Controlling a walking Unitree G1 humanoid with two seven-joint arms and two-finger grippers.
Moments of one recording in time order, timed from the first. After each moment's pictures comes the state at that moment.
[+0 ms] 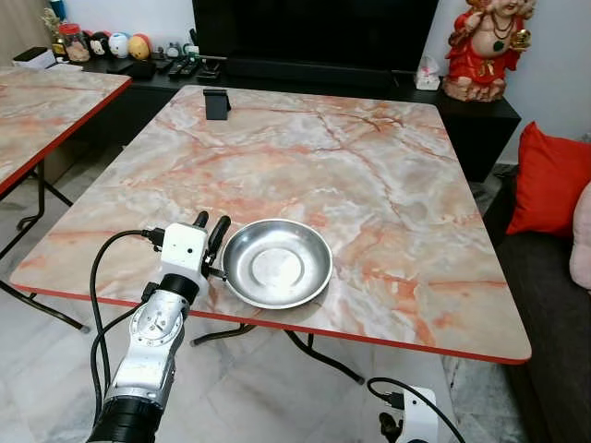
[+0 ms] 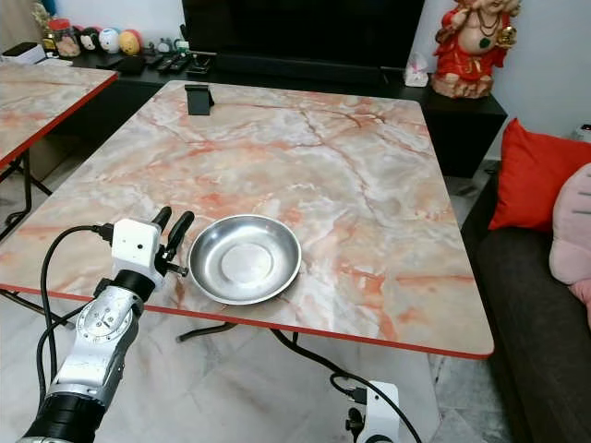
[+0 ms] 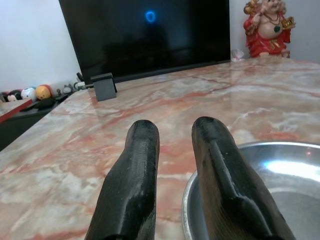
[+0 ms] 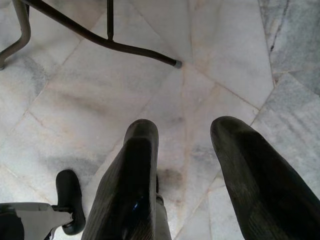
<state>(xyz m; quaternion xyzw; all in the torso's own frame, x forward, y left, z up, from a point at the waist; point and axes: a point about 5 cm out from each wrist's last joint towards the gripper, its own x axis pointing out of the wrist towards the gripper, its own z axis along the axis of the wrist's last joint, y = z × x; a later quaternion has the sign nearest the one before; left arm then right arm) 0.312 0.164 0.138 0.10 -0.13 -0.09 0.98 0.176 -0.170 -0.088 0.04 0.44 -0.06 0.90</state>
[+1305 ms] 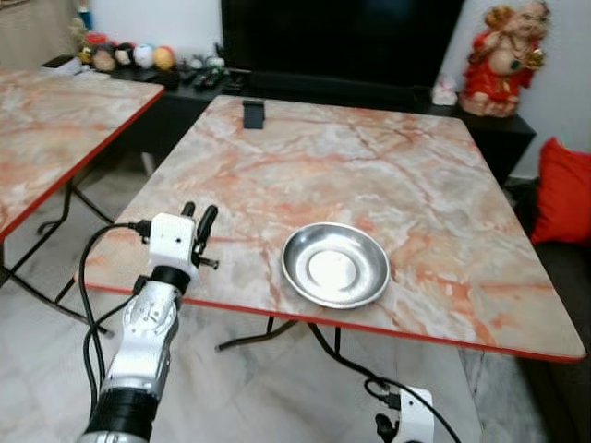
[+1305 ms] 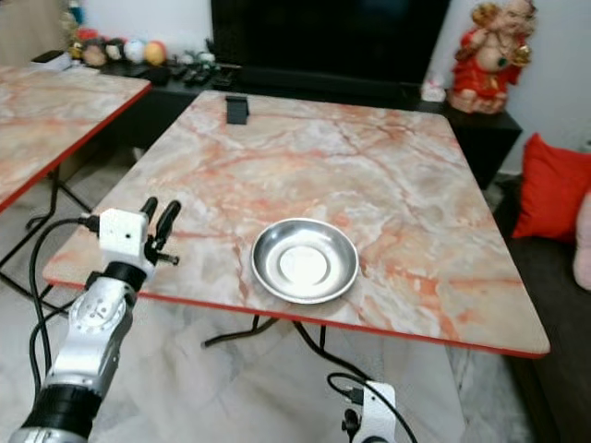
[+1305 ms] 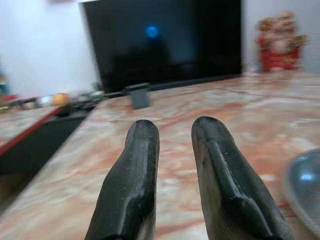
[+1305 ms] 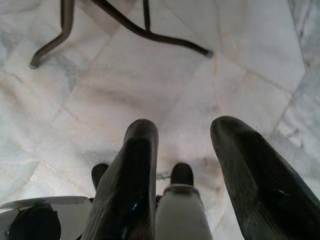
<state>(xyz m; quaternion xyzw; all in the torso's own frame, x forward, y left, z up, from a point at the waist) 0.321 0.164 0.149 0.09 -0.14 -0.08 0.98 0.172 -0.167 -0.090 0.06 0.44 -0.06 0.89</state>
